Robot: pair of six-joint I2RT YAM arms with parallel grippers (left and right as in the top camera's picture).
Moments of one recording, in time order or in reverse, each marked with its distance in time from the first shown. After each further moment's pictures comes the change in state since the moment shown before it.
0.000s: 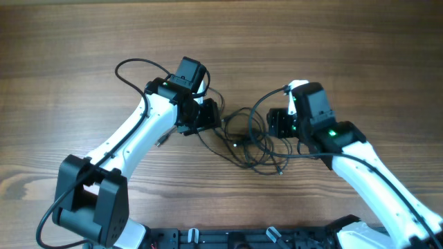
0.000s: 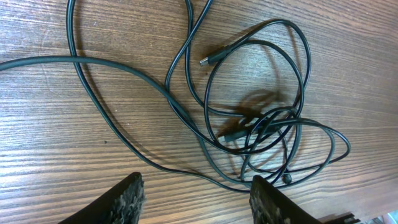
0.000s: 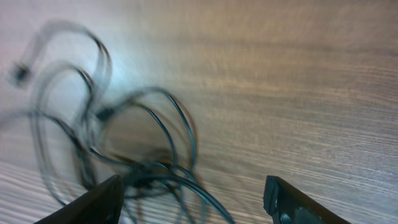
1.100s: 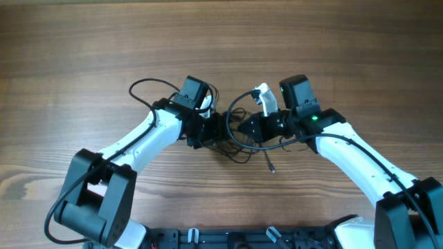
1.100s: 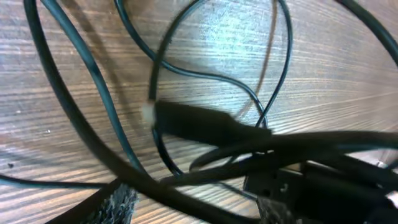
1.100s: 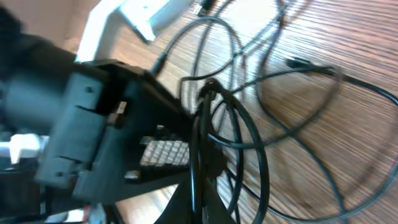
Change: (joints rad) left arm -0.027 0.006 -0.219 0.286 0.182 -0.028; right arm 0.000 0.208 0.034 0.150 -0.701 -0.098
